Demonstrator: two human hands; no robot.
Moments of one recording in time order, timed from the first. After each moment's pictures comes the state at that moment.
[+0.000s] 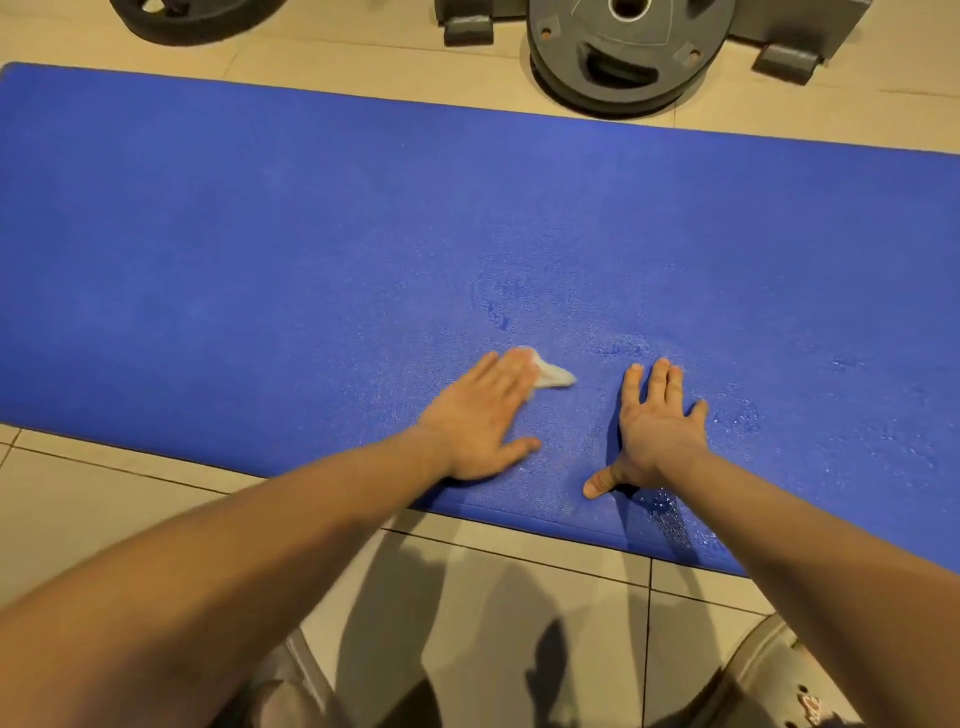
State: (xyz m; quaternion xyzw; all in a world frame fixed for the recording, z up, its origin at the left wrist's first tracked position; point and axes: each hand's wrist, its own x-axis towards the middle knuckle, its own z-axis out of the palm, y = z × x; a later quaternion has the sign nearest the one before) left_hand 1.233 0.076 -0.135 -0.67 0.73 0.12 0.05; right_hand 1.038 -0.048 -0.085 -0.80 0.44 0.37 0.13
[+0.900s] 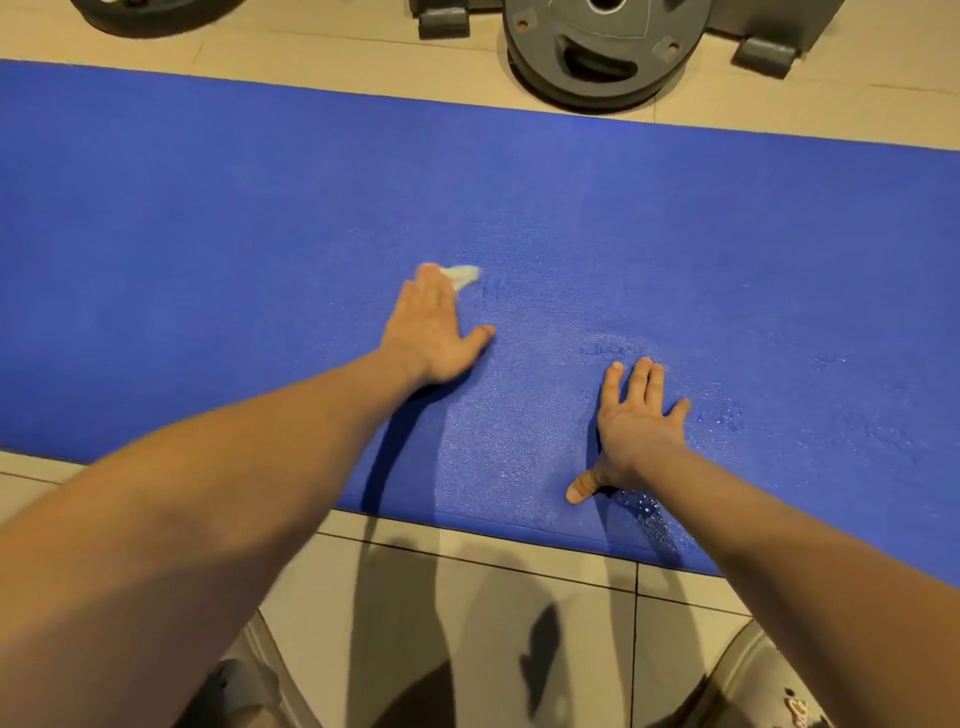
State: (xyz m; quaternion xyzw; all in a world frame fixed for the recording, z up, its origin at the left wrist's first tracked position) left_hand 1.303 0.005 -0.127 -0.82 0.55 0.14 -0.06; right_hand 1.043 -0.051 -0.092 -0.80 0.44 0.39 0.14
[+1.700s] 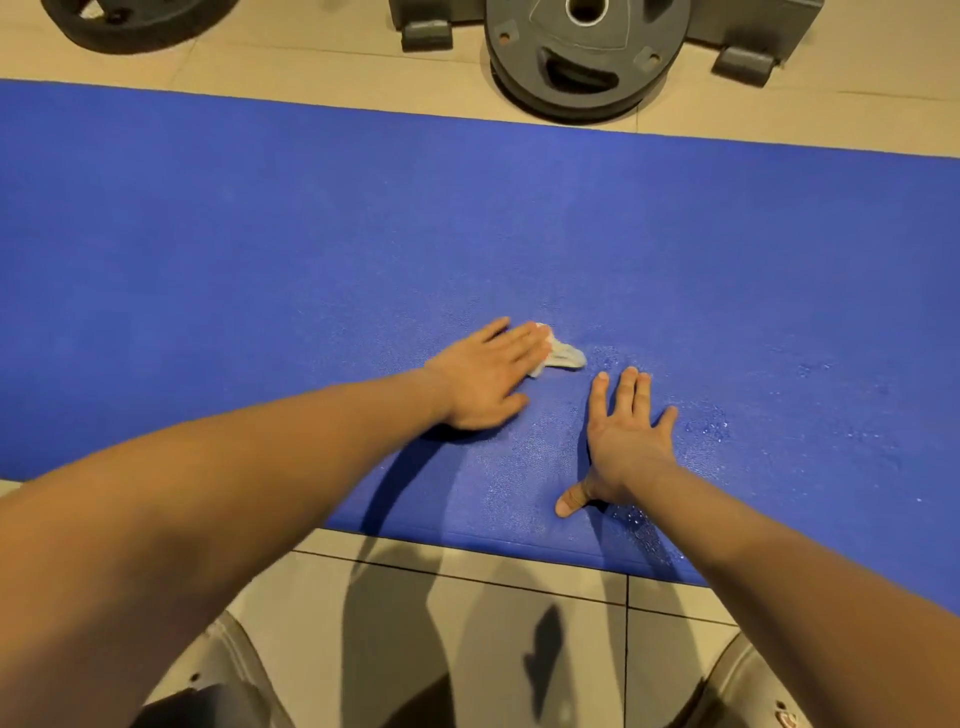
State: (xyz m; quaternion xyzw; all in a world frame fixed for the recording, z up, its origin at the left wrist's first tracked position) left_hand 1.252 -0.012 -0.127 -0.59 0.79 0.13 0.08; right_hand 1.037 -0.052 -0.096 -0.81 0.44 0.37 0.15
